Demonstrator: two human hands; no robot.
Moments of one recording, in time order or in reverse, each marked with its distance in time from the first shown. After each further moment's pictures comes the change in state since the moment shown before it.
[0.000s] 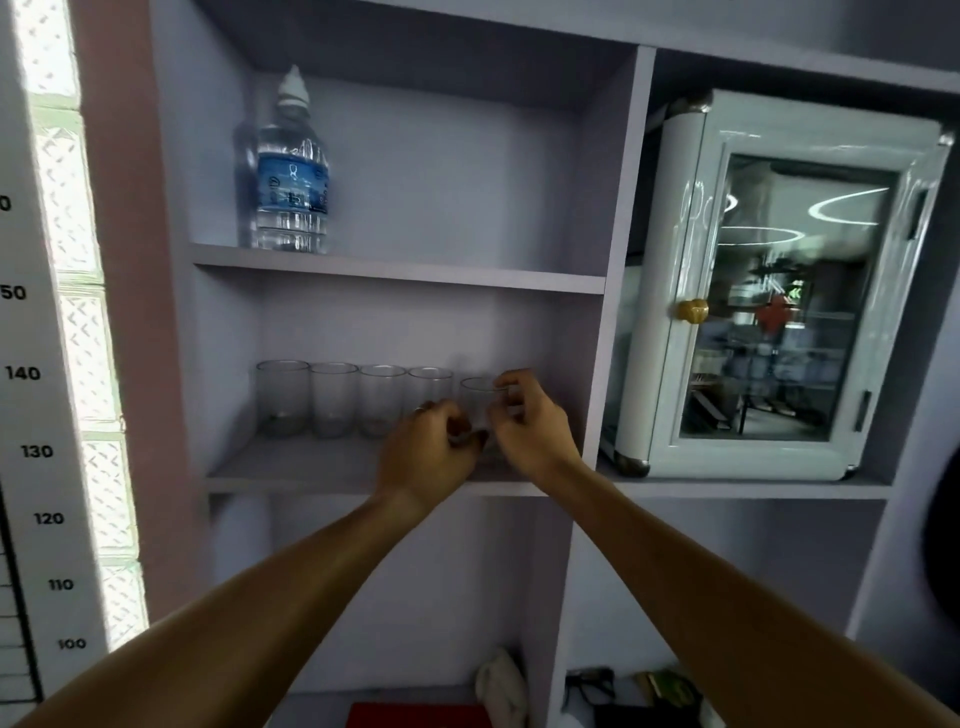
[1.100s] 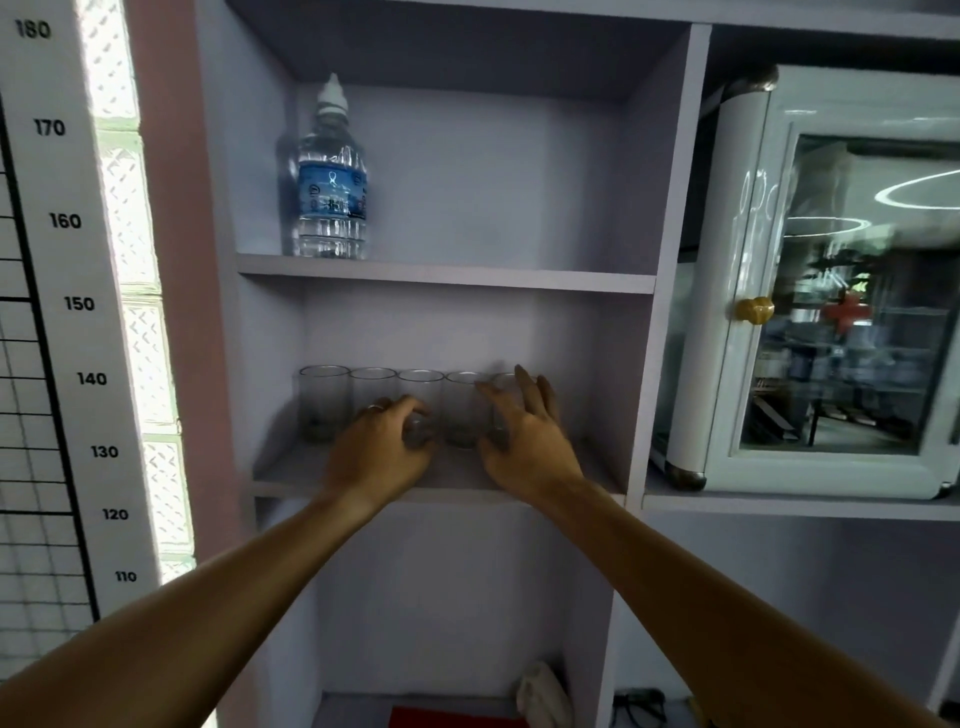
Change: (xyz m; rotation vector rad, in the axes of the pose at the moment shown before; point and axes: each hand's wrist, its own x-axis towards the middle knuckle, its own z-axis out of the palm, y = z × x) left_hand 0.003 -0.060 -0.063 0.209 0.026 -0.028; right_hand 0.010 0.002 0.046 -0.457 -0.126 -0.226
